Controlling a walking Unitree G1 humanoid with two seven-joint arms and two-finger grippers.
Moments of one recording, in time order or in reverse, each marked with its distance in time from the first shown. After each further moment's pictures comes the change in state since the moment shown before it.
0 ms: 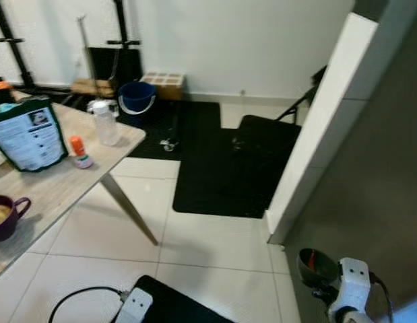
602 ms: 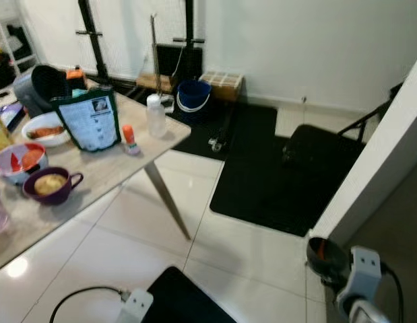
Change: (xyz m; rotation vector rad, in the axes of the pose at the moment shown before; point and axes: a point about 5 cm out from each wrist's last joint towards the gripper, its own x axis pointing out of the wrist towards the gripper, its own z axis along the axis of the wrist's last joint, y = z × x) left arm 0.001 0.002 0.006 0.007 -0.018 0.000; right arm 0.006 -0.010 0.035 -0.007 -0.097 -0.024
